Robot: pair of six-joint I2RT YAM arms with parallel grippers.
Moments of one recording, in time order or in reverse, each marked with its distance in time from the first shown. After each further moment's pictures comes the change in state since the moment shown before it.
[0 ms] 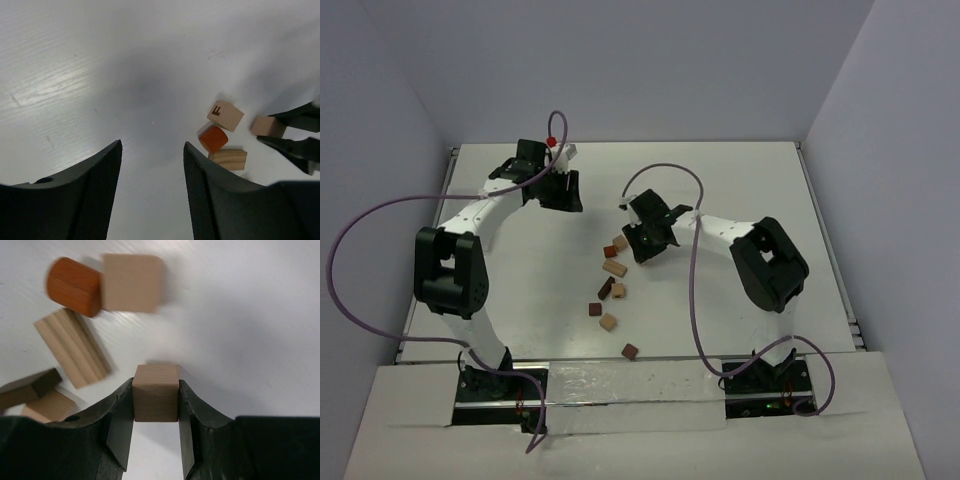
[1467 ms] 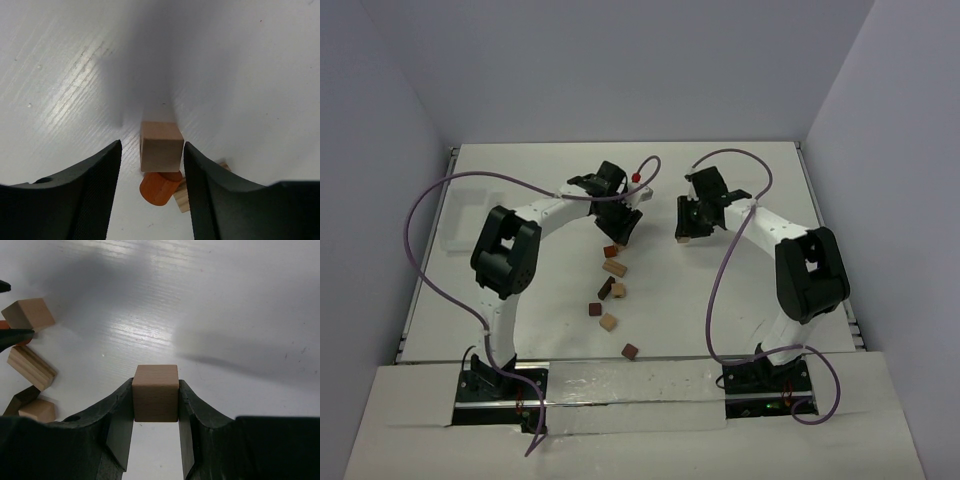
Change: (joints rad) left arm -0.346 0.321 0.195 -0.102 -0.091 0.256; right arm -0.337 -0.220 -0.121 -0.050 -0.059 0.200
